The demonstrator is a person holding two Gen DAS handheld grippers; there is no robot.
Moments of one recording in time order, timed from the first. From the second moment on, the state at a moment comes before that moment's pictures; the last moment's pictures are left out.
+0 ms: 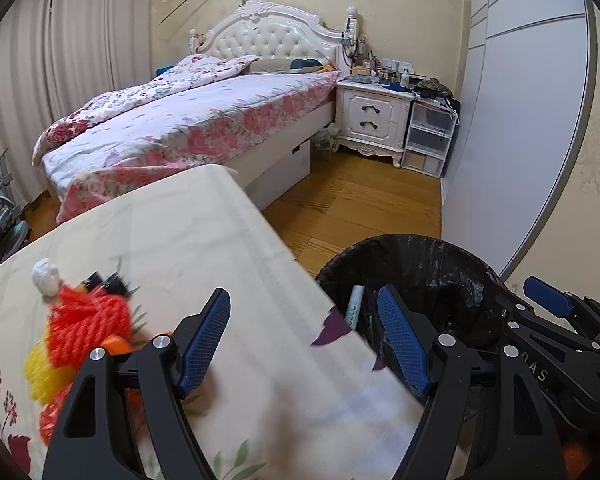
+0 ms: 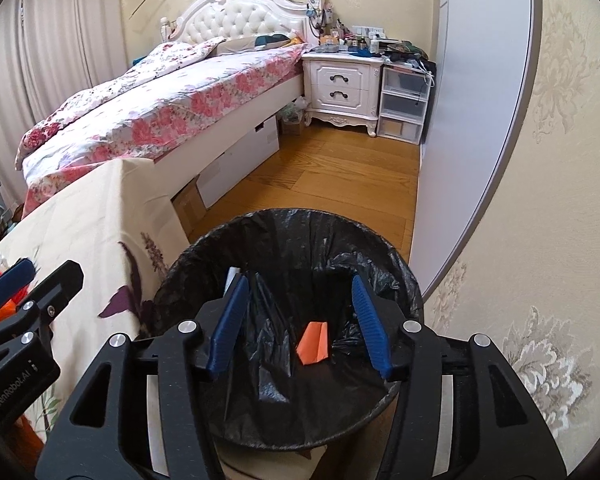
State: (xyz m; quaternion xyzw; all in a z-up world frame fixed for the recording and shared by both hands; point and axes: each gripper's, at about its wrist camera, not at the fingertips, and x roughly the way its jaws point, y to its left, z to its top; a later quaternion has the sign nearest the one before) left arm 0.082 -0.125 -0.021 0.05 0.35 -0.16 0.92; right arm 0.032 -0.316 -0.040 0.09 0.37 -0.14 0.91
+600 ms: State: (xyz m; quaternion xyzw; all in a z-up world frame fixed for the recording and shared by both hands) left arm 0.026 0.002 -0.016 0.02 0.36 -0.06 0.93; right arm -0.002 -0.218 -0.033 0.04 0.38 -0.05 0.92
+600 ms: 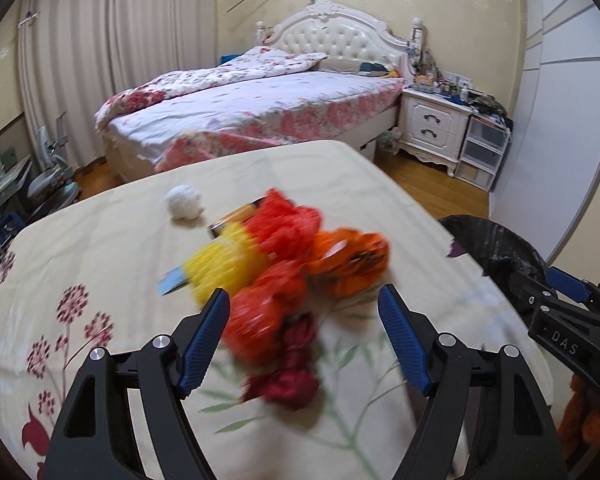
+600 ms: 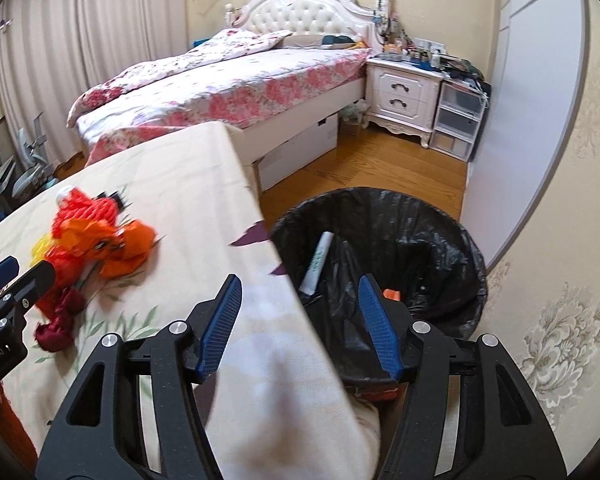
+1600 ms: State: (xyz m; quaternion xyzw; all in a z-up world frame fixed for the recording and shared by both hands) left arm 0.006 0.013 -0.067 0.03 0.42 -0.05 0.91; right arm -0.017 -0.196 -0.048 0.04 0.38 -0.01 0.92
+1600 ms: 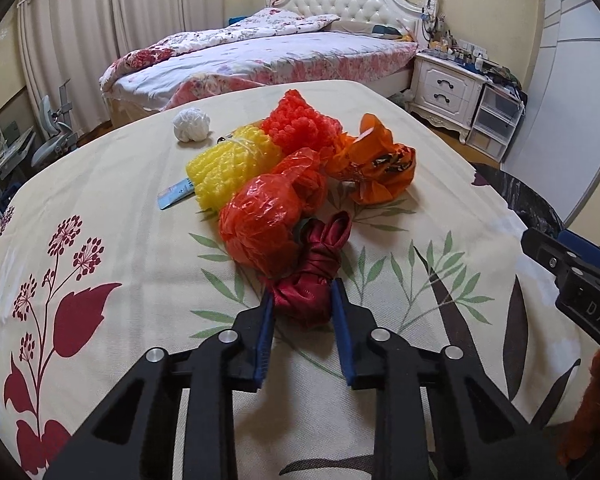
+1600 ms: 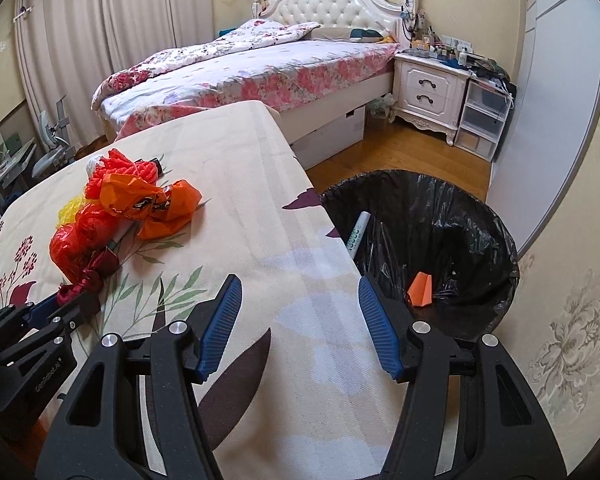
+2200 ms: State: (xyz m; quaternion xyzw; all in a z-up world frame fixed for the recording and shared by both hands) left arm -0.030 0.064 -0.040 0.00 0.39 -0.03 0.92; right arm -0.015 -0.152 -0.044 0.01 0.38 0.03 0.92
